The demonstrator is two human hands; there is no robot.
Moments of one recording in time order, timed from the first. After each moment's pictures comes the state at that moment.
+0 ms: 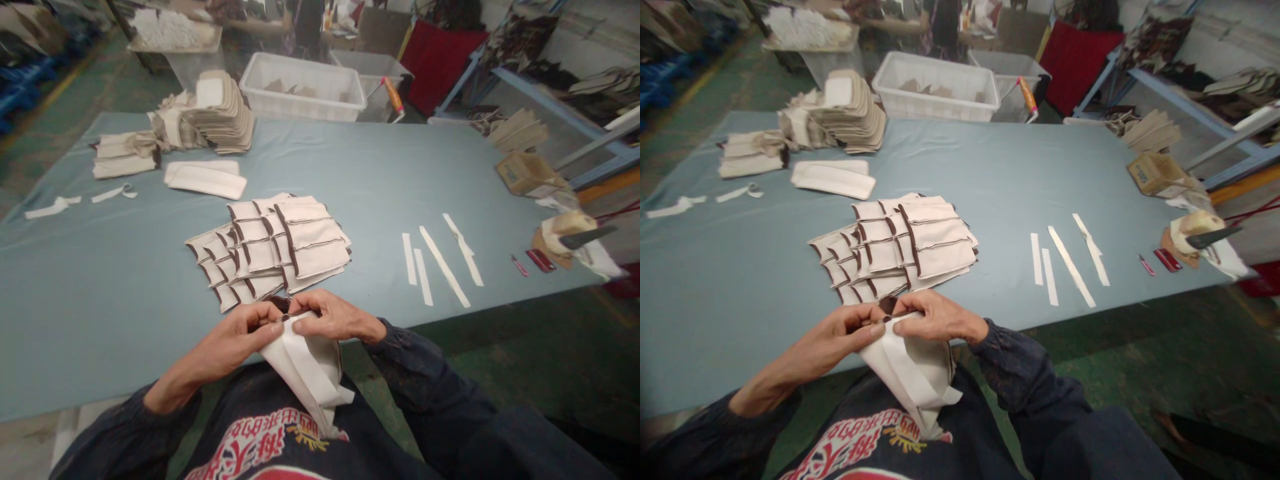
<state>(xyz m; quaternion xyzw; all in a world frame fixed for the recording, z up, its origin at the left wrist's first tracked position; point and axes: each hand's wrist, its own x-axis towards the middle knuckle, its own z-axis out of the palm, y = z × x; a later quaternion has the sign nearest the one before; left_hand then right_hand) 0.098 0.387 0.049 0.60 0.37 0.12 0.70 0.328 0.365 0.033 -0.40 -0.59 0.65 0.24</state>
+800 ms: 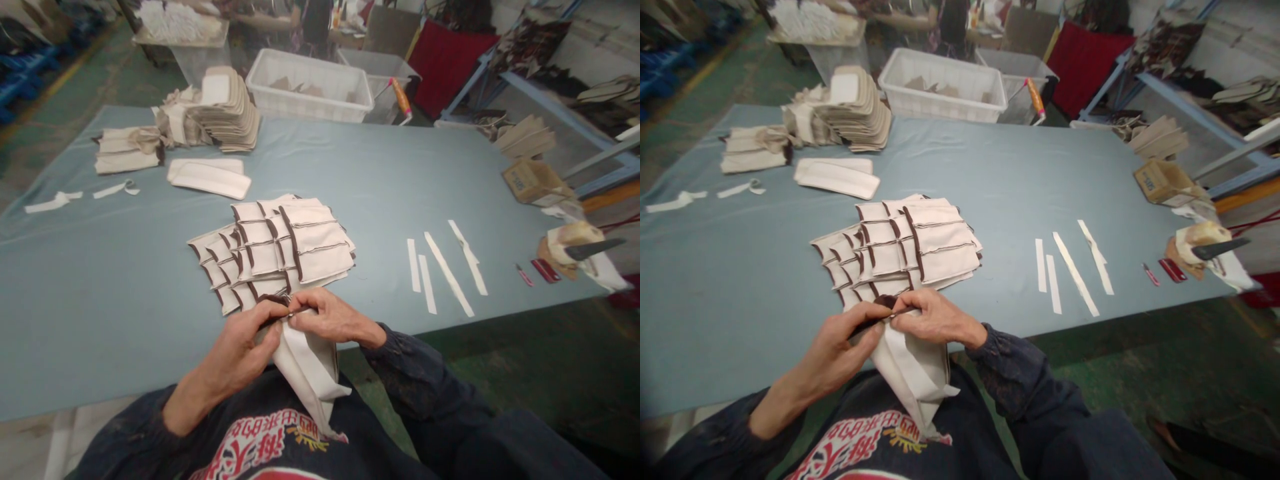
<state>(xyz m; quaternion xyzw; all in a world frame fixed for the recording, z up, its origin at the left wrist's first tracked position) 0.101 0.383 0.044 0.79 0.38 0.25 0.41 0.313 0.382 0.036 -0.47 -0.57 0.63 0.24</state>
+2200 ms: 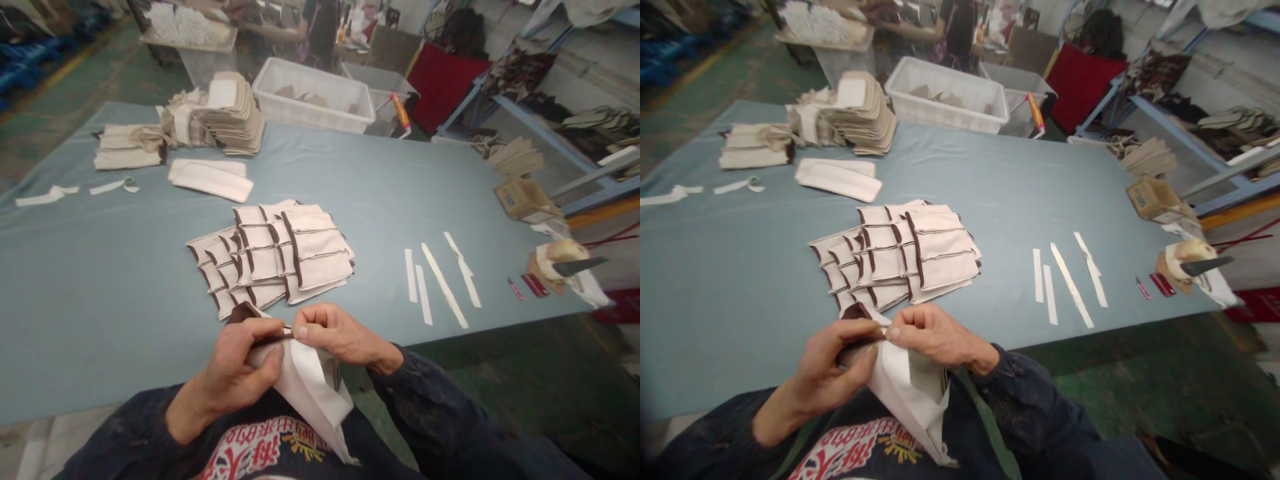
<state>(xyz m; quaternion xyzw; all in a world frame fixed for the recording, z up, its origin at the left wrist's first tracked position) 0.091 0.381 0.030 0.82 0.27 0.42 0.29 0.312 0.368 0.059 -0.39 -0.46 0.75 0.28</state>
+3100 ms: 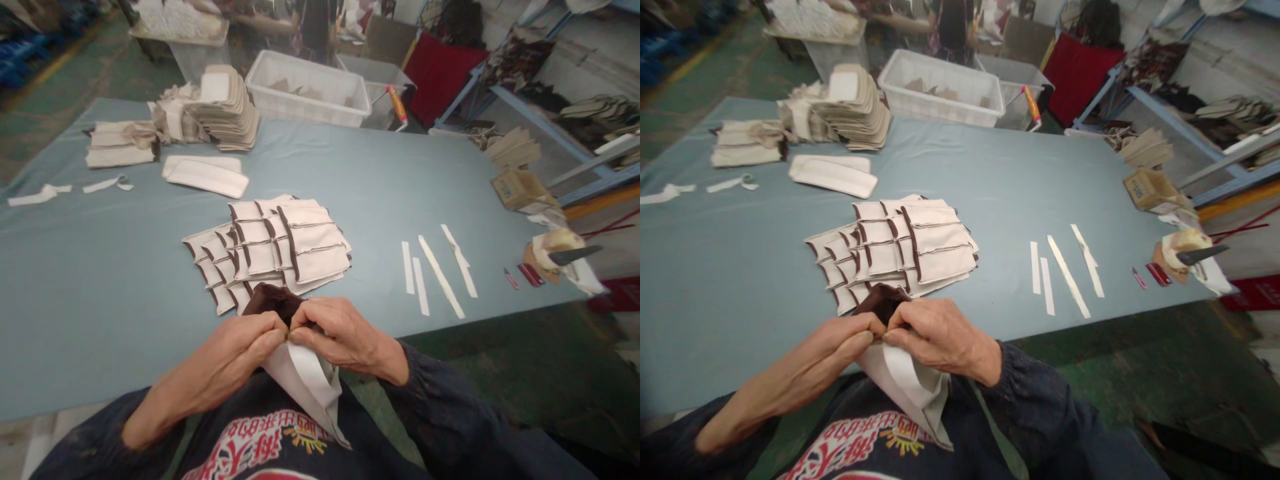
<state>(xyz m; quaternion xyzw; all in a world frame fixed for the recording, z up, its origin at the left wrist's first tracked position) 0.093 0.385 0.072 0.79 0.31 0.13 0.51 0.320 0.354 0.064 -0.40 -0.79 0.34 0.31</state>
